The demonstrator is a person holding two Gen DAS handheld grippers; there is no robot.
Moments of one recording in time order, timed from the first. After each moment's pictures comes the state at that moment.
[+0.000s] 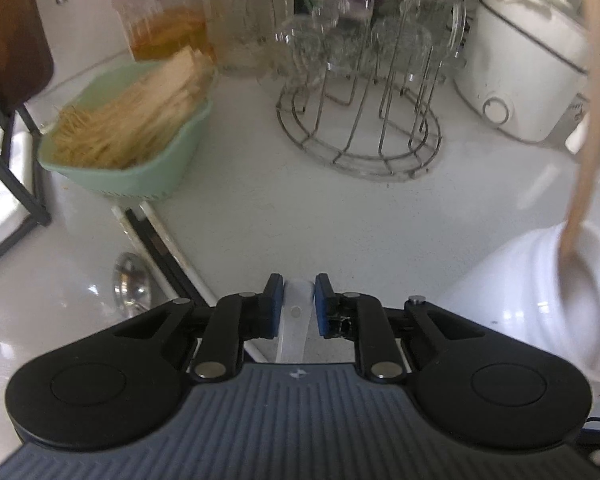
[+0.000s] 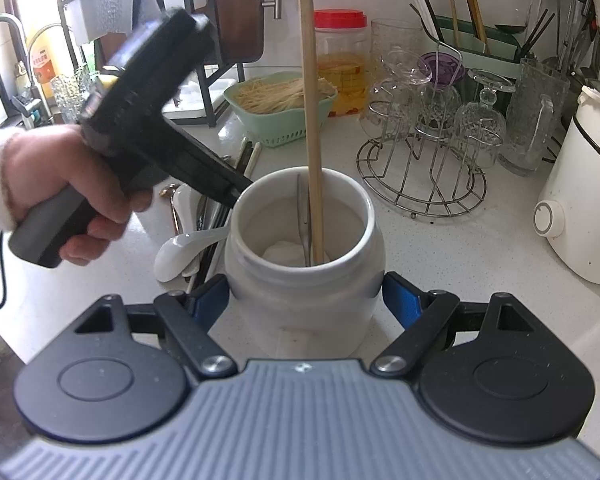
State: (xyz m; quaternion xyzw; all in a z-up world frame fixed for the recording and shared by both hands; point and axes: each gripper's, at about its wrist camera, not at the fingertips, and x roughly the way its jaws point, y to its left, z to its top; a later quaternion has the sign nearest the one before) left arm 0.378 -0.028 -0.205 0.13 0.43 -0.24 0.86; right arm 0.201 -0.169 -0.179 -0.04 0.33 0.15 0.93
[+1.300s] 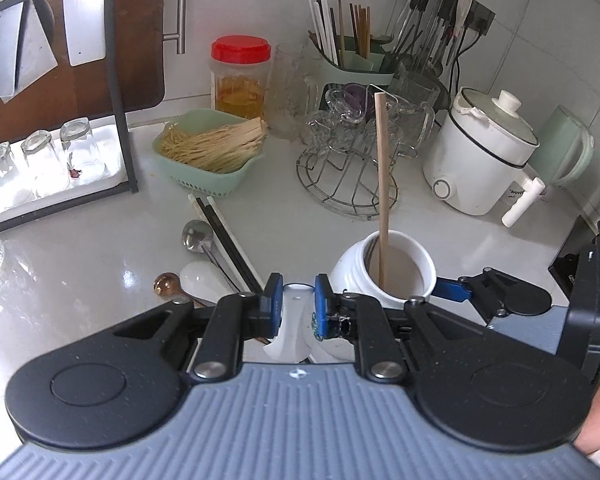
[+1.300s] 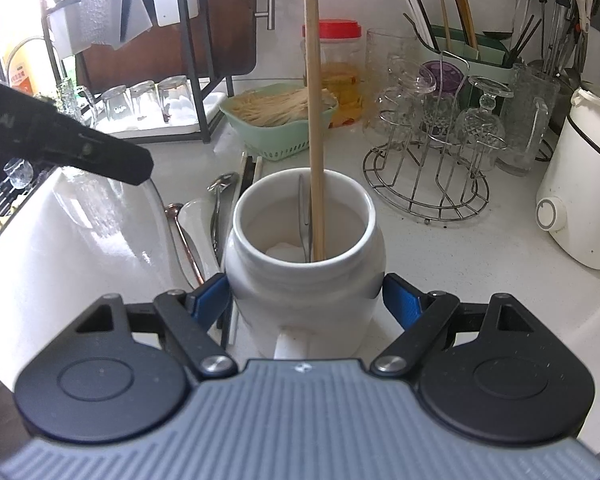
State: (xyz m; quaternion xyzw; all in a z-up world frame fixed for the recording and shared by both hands) left arm 0.247 0.043 -0.106 0.01 0.38 -0.21 0.90; right arm 0.199 -0.136 -0.181 -0.02 0.31 0.11 0.94
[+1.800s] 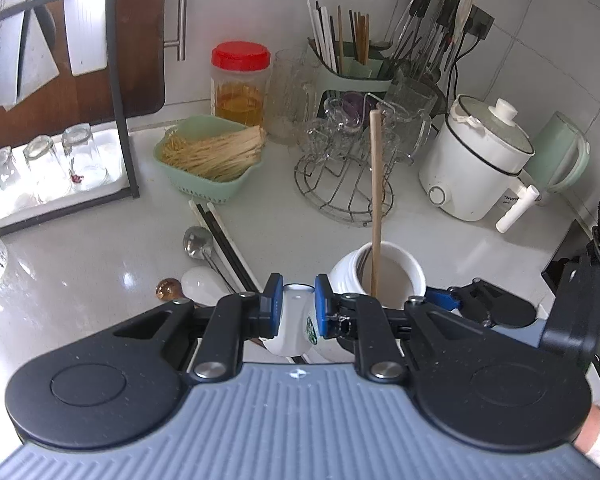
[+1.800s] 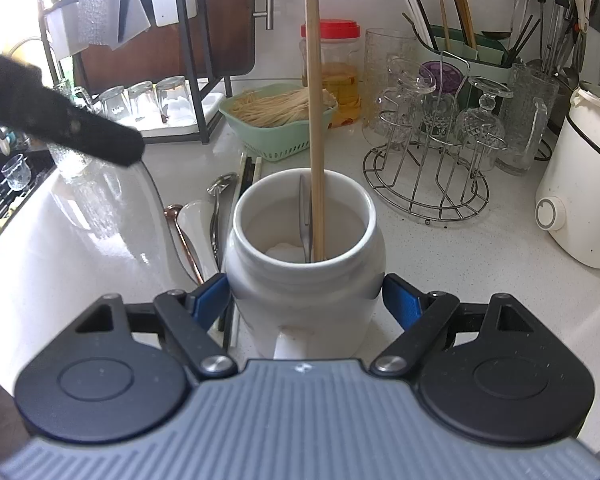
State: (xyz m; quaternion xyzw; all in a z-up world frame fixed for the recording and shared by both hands) left arm 0.249 0.045 -0.088 0.01 0.38 -0.21 0.90; right arm 0.198 -0.135 -0.182 -0.02 0.31 0.11 0.95
